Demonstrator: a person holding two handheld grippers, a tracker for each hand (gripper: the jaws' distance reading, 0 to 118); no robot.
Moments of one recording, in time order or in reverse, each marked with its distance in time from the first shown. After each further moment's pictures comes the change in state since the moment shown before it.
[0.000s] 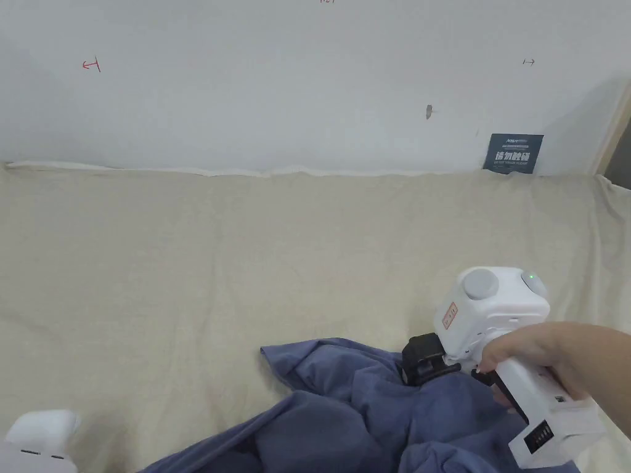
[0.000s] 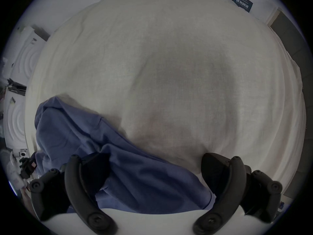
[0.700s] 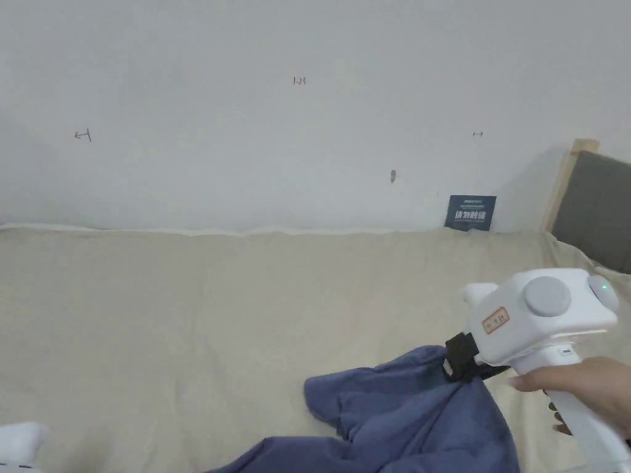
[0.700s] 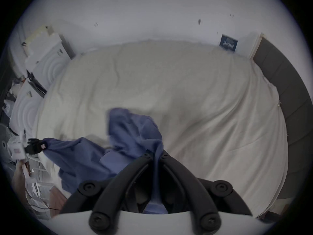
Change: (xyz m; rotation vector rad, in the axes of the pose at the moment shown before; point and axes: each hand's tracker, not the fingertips) left arm 0.006 0.008 0.070 0.146 -0.035 0.045; right arm 0.008 -0.084 0.189 0.391 0.009 0.086
